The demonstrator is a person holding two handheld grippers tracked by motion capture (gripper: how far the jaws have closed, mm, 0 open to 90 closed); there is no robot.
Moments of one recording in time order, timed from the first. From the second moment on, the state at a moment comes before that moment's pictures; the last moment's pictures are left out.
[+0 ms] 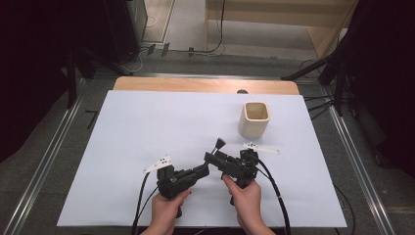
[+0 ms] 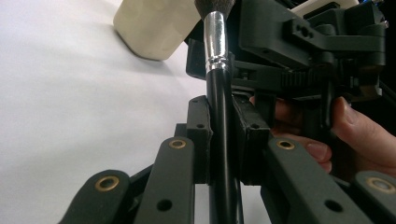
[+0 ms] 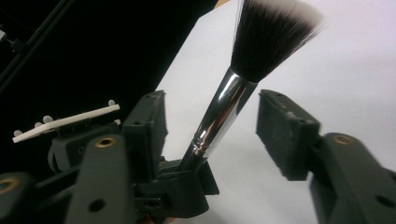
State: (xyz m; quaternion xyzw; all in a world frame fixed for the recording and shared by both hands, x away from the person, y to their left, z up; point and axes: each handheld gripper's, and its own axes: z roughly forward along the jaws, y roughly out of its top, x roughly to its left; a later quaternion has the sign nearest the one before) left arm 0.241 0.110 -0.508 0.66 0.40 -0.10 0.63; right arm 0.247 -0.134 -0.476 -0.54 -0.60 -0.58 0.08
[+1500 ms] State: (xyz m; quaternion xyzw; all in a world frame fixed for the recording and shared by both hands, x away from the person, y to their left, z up) left arm 0.257 0.108 -0.489 0.75 0.36 -0.12 0.54; right arm 0.252 -0.145 -0.465 -0.53 -0.62 -0.56 0.10
